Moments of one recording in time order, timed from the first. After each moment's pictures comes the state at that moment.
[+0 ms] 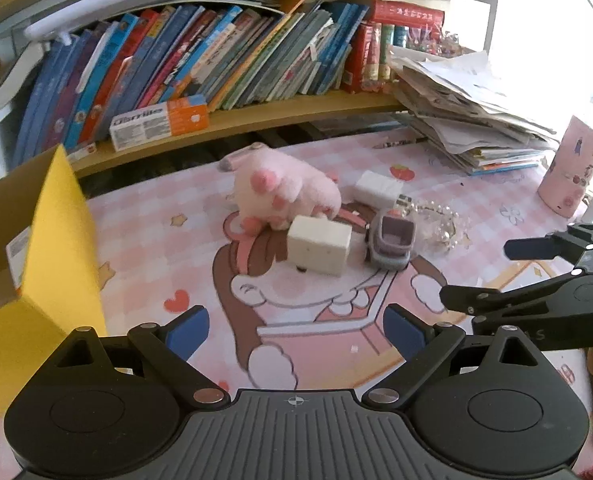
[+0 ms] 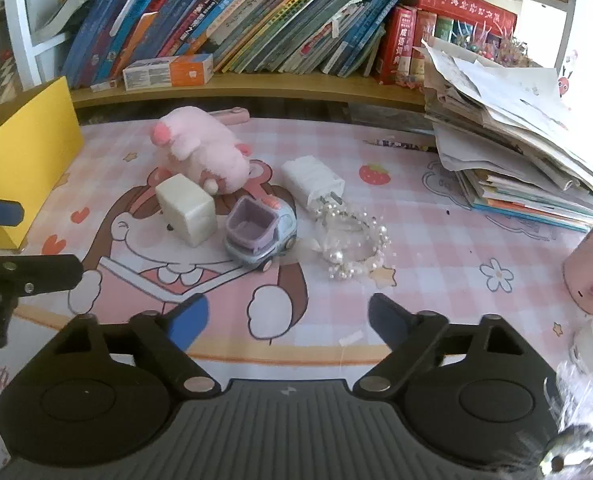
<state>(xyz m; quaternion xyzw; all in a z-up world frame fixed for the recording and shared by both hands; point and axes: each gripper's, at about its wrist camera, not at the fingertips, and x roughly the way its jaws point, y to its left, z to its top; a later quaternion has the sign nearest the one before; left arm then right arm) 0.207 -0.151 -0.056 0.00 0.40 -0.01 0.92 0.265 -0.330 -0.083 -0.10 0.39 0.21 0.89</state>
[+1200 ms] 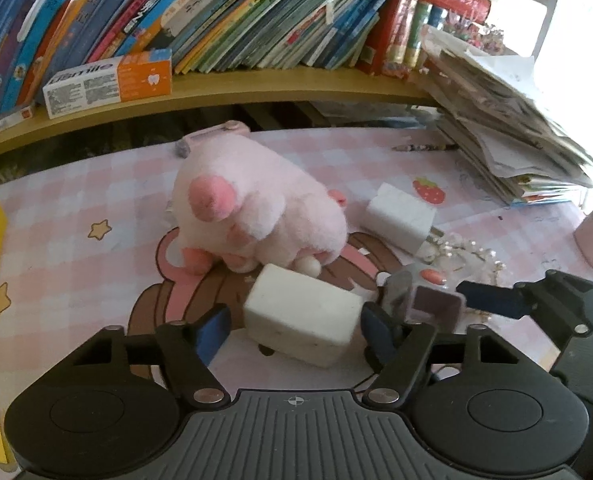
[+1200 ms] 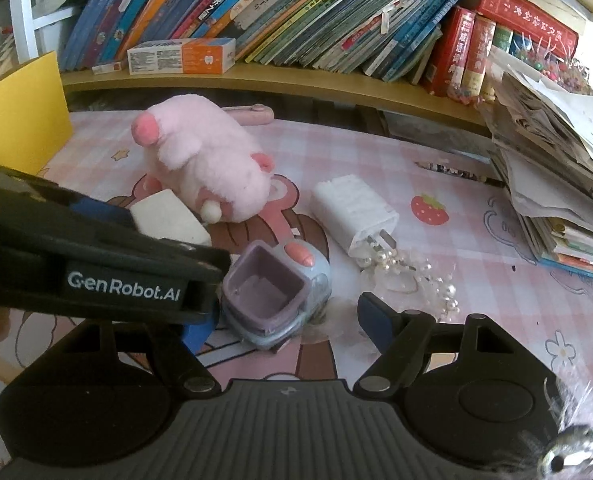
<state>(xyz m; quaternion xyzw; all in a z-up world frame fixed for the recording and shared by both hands) 0.314 -0.154 -0.114 -0.08 0.43 -0.01 0.90 0.327 -0.285 -0.124 -0.14 0.37 0.25 0.88</state>
